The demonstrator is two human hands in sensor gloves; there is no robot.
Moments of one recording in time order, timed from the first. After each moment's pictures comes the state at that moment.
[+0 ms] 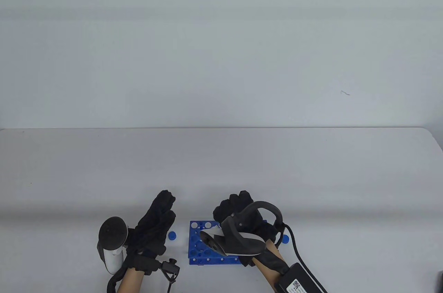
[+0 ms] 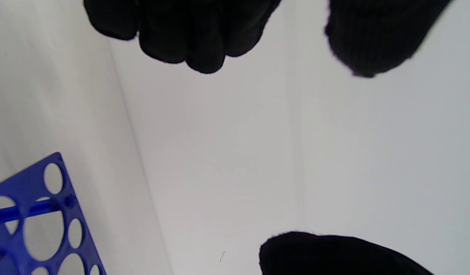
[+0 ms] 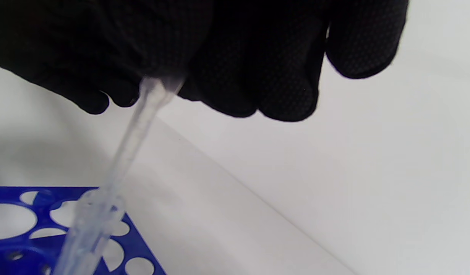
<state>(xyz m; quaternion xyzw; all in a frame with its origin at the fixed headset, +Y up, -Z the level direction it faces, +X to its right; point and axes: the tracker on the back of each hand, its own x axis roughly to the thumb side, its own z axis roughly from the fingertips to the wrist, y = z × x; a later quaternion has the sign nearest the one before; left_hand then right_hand) -0.232 -0.722 -0.340 0.05 -0.07 0.64 0.77 0.000 -0.627 -0.325 -0.30 0.16 -0.92 0.19</state>
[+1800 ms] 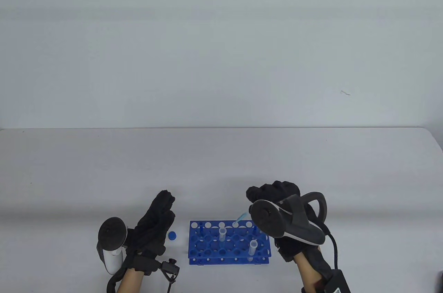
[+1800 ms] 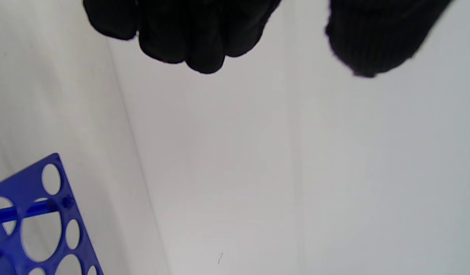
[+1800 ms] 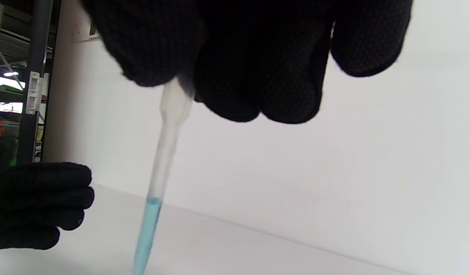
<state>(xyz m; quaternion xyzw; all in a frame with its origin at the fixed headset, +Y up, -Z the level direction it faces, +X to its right) -0.233 -0.722 -0.340 0.05 -0.07 0.64 0.76 0.098 -0.538 -0.309 -0.19 0.15 -0.97 -0.01</state>
